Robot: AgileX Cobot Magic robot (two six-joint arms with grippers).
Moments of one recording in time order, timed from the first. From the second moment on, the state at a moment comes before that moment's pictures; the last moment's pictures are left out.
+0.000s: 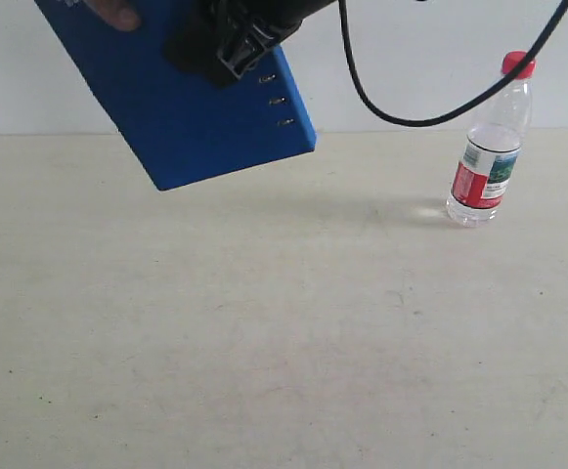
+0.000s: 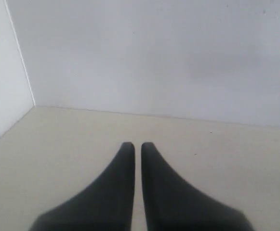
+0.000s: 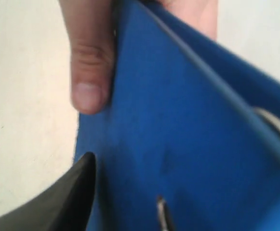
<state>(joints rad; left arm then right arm) -0.01 0.59 -0.38 -1.74 -0.34 1.67 0.57 1.72 -1.61 0.75 0.70 -1.24</state>
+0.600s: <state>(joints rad) -0.01 0.23 -0.19 -1.74 -0.40 1.57 0.57 1.65 -1.61 0.76 0.71 -1.14</state>
